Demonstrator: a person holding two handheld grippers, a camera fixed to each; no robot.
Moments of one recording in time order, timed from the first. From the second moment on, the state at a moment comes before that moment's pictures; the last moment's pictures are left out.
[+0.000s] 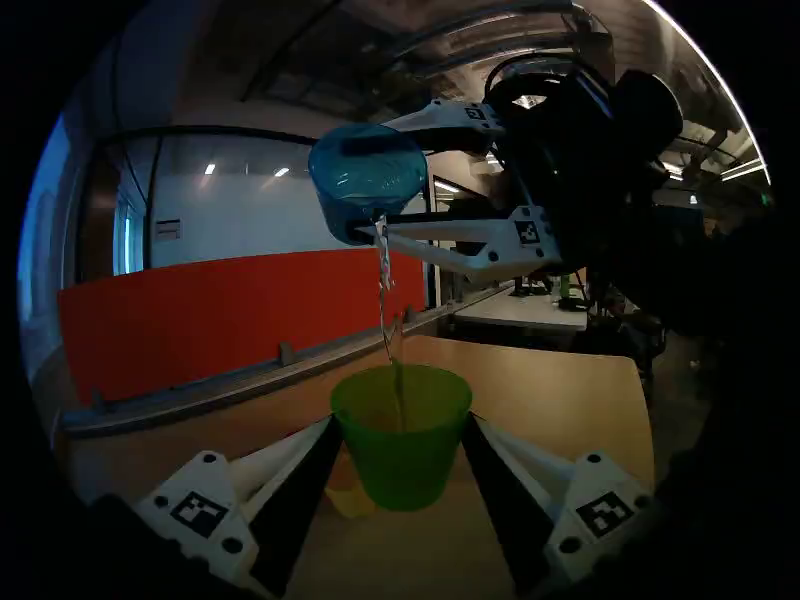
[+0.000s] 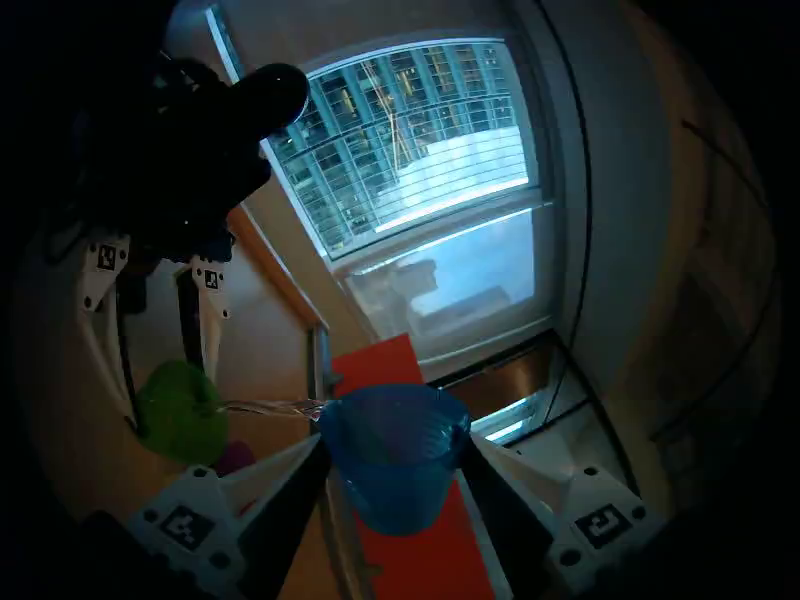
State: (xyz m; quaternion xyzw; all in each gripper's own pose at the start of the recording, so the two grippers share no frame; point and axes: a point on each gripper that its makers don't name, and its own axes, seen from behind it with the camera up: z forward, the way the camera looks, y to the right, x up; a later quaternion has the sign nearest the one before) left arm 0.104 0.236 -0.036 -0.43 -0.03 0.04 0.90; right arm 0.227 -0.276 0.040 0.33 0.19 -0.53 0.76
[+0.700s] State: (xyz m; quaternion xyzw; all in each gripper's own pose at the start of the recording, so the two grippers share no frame) left arm 0.106 0.238 -0.034 -0.43 -0.03 0.04 0.90; right arm 0.248 -0.273 0.045 0.30 0.22 -0.57 0.73
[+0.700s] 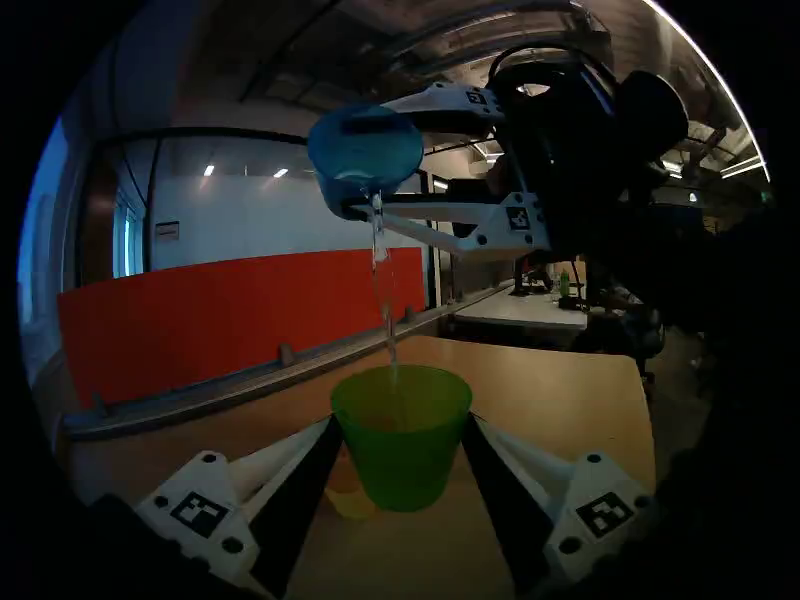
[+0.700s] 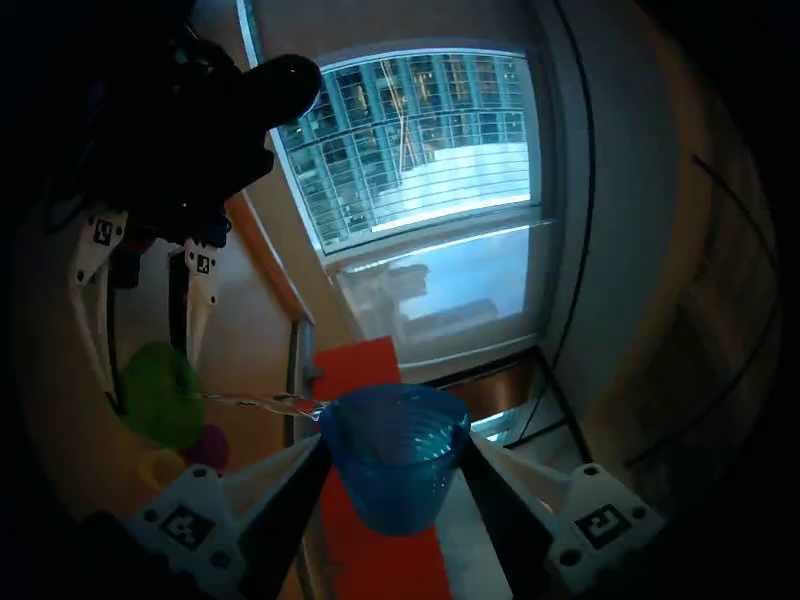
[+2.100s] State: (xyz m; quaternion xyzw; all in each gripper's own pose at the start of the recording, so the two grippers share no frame) left arm 0.106 0.237 -0.033 -0.43 -0.03 0.04 0.90; right arm 0.273 -0.281 0.039 0.26 0.27 -0.64 0.67
